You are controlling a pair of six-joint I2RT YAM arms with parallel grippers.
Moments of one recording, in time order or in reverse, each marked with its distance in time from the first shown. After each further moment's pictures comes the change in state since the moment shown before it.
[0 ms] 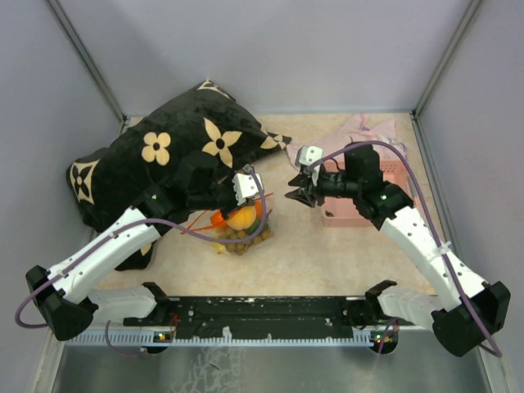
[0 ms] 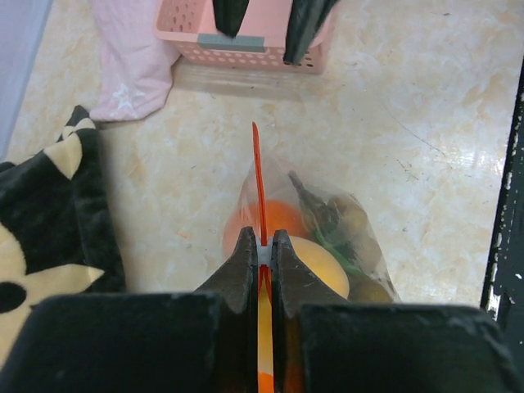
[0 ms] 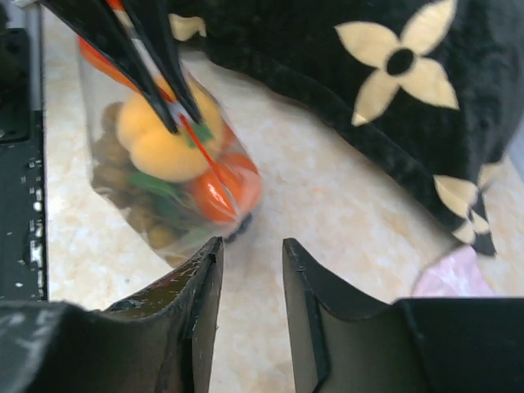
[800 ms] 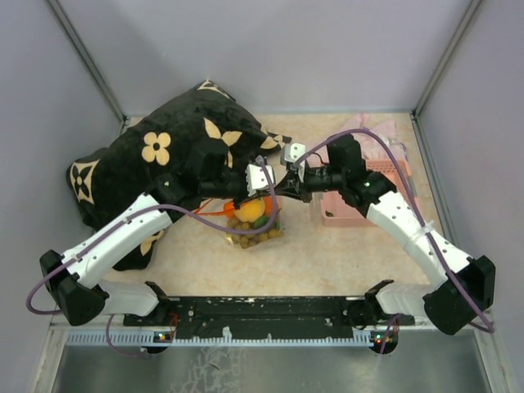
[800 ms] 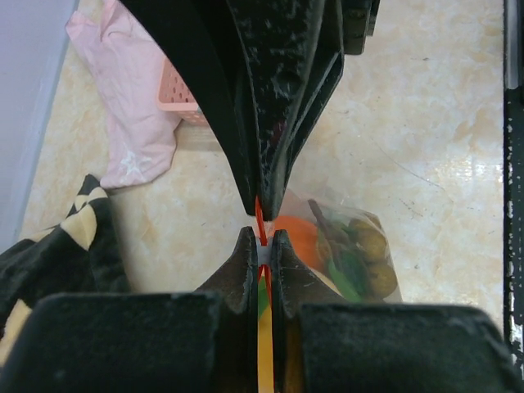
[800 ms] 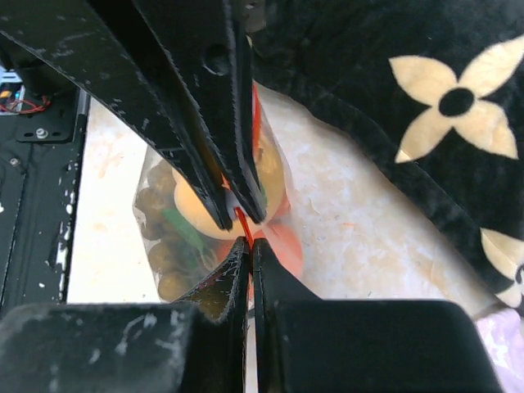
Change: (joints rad) left arm -0.005 0.143 0.136 0.032 0.132 0.057; right arm 0.074 0.156 0.095 -0.011 -0.112 -0.051
